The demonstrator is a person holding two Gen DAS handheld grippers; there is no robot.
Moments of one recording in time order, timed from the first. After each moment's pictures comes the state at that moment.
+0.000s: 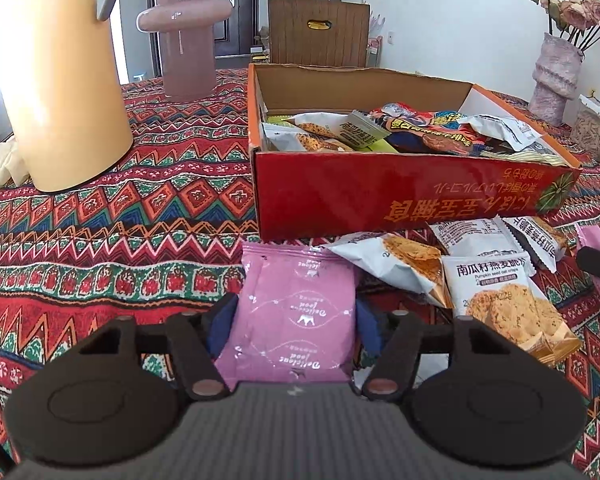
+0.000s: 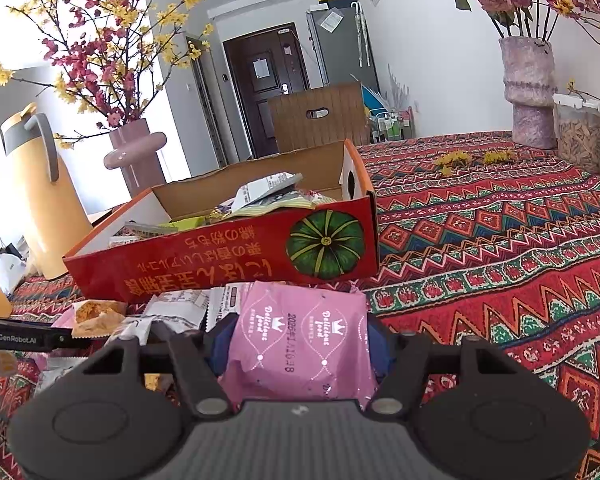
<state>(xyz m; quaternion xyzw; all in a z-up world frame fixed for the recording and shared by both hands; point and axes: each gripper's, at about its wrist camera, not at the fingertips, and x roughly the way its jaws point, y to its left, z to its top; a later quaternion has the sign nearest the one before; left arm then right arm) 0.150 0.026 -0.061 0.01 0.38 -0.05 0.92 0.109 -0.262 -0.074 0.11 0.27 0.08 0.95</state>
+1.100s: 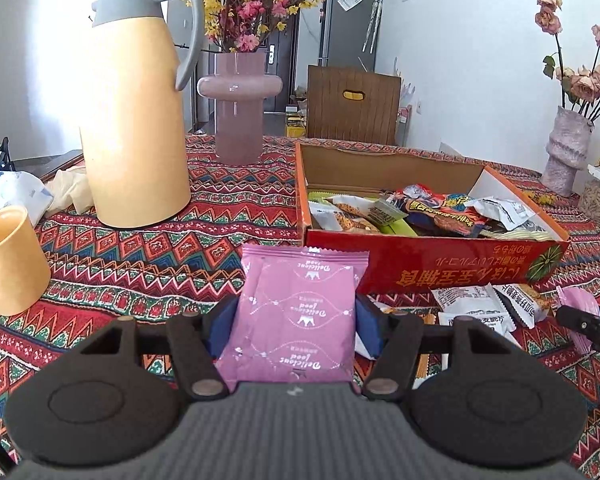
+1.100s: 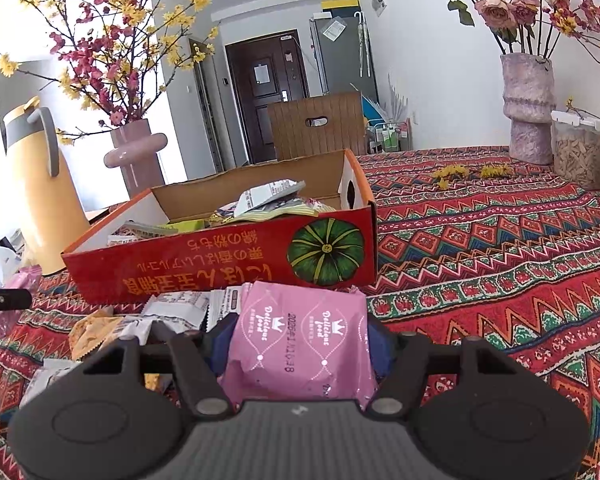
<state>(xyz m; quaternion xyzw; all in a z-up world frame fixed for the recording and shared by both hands) 0.107 0.045 -0.015 -0.03 0.29 0.00 0.96 0.102 -0.256 -0.070 0.08 0.26 0.07 0.96</state>
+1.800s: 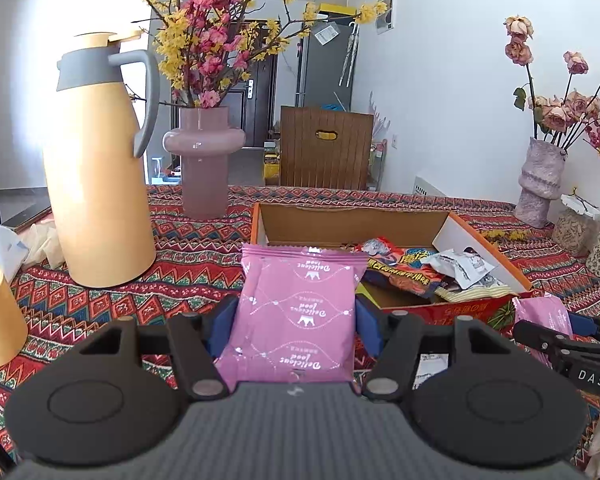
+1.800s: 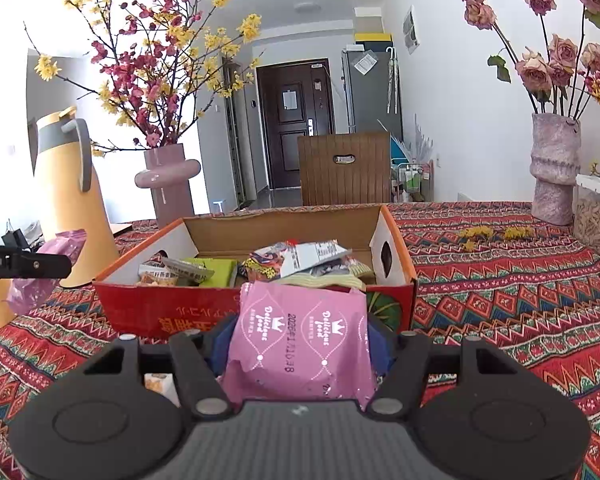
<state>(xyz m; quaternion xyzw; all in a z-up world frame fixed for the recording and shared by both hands) 0.117 0.013 0.023 -0.02 0.24 -0.03 0.97 0.107 -0.234 -0.027 0.04 0.21 0.09 0.97</state>
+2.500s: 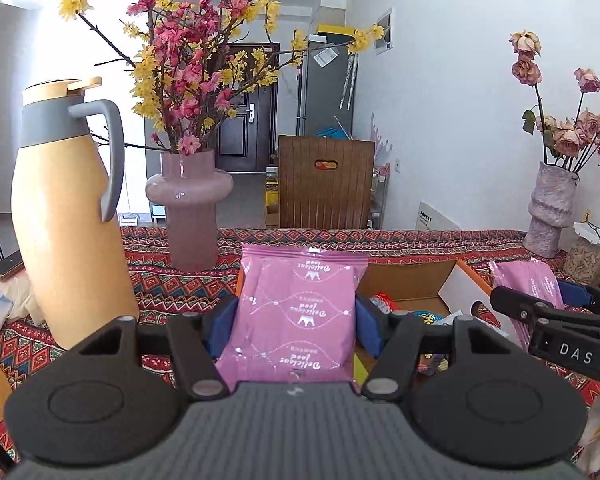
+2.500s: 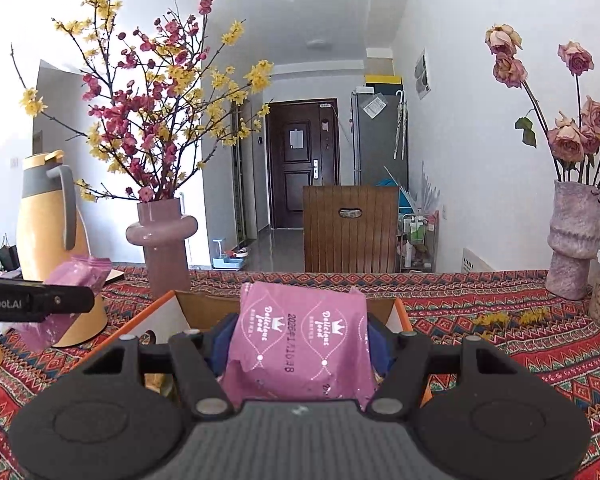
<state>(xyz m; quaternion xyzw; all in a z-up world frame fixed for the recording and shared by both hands) 0.176 -0.008 0.048 -0.01 0.20 -0.02 0.98 0.184 -0.215 0.021 0.02 0.15 0.09 0.98</state>
